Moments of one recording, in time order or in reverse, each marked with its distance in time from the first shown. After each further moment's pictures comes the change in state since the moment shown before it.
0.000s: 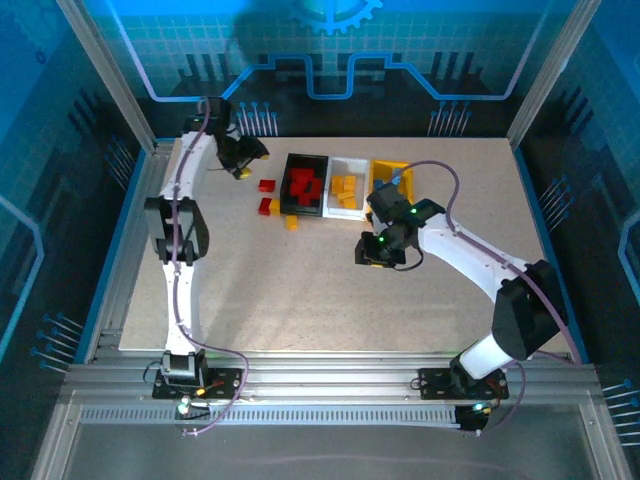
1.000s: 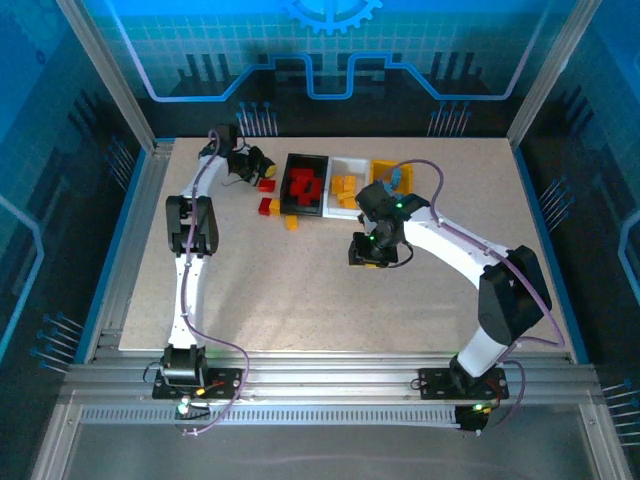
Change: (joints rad) left arm 0.019 0.327 0.047 0.467 0.298 -0.349; right arm 0.029 0.104 0.076 -0.043 0.005 0.006
